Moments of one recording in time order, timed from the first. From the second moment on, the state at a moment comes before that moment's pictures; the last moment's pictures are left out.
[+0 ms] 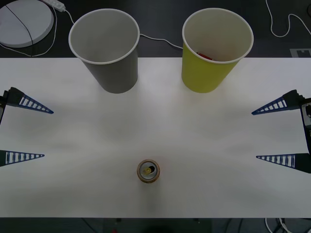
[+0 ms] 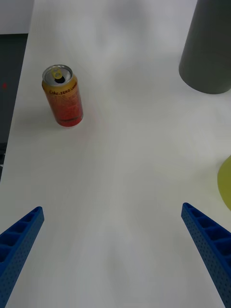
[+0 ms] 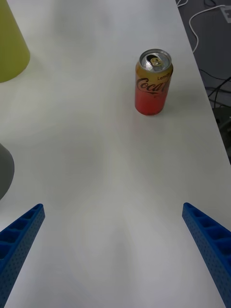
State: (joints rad) right arm -0.01 -0.85 -0.35 -1.95 1.47 -1.54 -0.16; left arm -0.08 1.00 0.27 -1.74 -1.39 -1.56 -0.08
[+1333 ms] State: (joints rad) right arm 0.01 -0.86 -0.16 -1.73 1.32 -1.41 0.18; left arm -0.08 1.00 0.27 -1.74 -1.39 -1.56 -0.08
